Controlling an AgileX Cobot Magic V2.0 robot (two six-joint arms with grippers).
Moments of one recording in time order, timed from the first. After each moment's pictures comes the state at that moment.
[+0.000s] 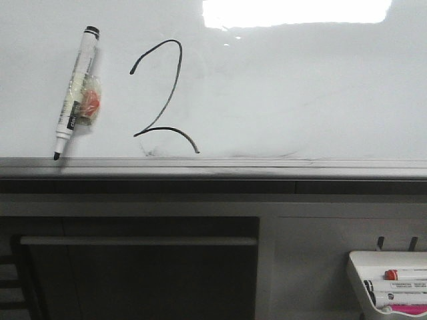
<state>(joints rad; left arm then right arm) -0.61 0.70 -0.42 -0.36 -0.17 0.08 0.49 0.82 -0.94 0.50 0.51 -0.75</state>
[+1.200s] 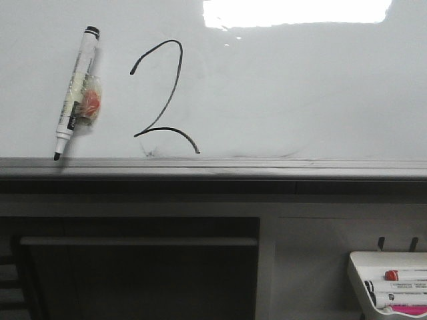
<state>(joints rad) -0.38 0.09 -0.13 -0.11 0.03 0.09 0.49 0.18 -0.45 0.50 0.48 -0.75</state>
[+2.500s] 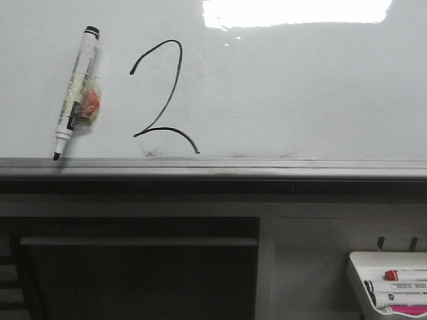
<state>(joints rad) -0.05 0.00 0.00 0.02 0.34 0.09 0.49 0.18 -0.44 0.50 0.48 -0.74</state>
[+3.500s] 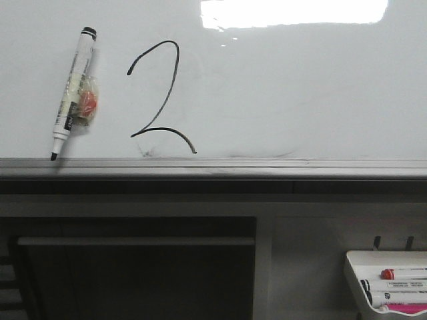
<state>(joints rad) -0.05 0.00 0.00 0.02 0.34 0.09 -0.22 -0.01 0.01 0.03 0.23 -0.10</state>
